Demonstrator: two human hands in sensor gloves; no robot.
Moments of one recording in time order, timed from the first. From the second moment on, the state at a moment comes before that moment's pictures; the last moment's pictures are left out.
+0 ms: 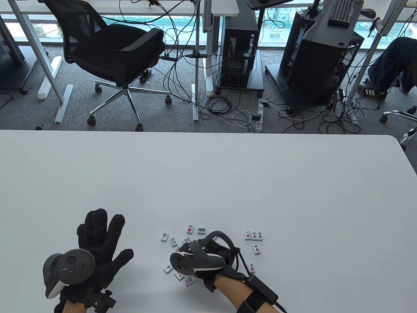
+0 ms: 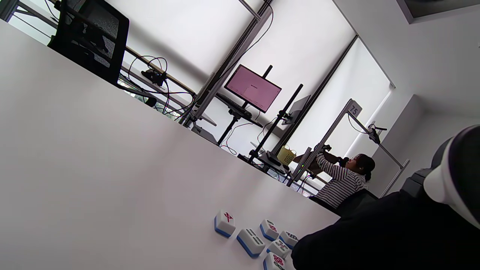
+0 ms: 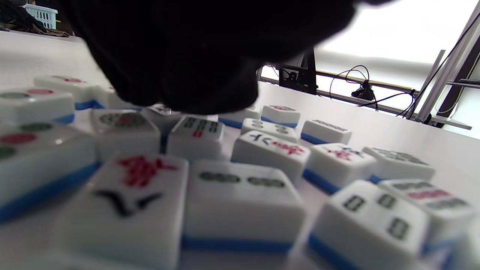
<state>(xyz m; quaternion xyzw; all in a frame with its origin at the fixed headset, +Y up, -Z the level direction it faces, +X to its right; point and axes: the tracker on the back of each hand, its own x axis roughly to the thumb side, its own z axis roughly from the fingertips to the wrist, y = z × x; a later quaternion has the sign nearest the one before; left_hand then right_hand) -0.284 -0.702 -0.211 0.07 -0.13 0.30 0.94 -0.027 -0.754 -0.271 -0.39 -0.01 -0.92 0.09</state>
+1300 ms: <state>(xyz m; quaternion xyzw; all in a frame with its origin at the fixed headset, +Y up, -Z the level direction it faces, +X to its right) -0.284 -0.702 -0.211 0.07 -0.13 0.30 0.94 -0.034 -0.756 -0.288 -0.34 -0.05 -0.94 0.10</state>
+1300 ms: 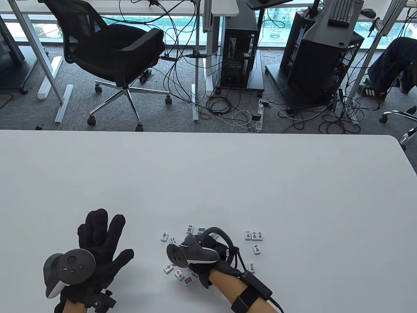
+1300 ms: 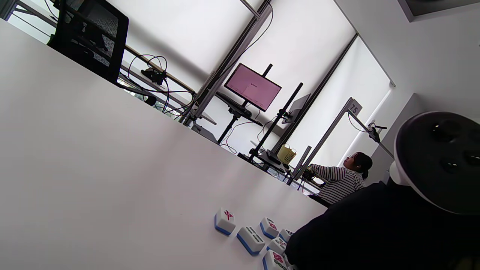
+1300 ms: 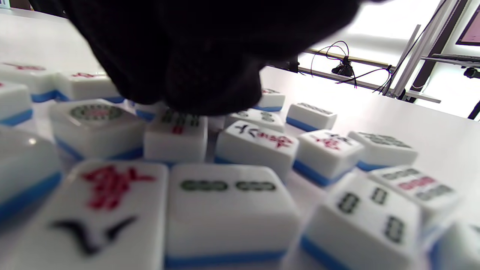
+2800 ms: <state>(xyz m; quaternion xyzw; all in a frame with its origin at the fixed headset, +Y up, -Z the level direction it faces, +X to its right) -0.284 -0.702 -0.211 0.07 -0.13 0.31 0.94 -0.043 -0.751 -0.294 -0.37 -0.09 -0.92 0.11</state>
